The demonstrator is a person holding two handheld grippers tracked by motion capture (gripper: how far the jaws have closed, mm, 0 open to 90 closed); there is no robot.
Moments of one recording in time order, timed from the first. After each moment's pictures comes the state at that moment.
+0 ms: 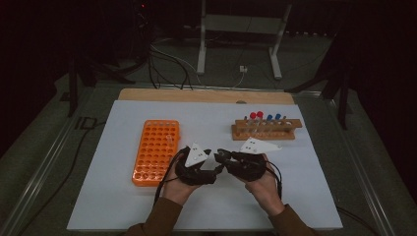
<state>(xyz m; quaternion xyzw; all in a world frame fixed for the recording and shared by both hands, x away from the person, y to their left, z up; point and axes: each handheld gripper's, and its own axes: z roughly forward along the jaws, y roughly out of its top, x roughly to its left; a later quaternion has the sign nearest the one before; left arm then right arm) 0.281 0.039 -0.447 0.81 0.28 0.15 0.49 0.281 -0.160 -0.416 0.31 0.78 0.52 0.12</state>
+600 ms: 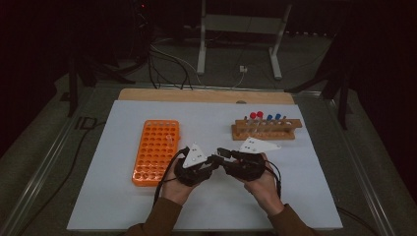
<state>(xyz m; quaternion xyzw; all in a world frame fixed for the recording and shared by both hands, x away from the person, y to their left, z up) 0.281 0.044 -0.446 0.81 0.27 0.14 0.50 0.282 -0.161 -0.414 0.31 0.78 0.53 0.11</state>
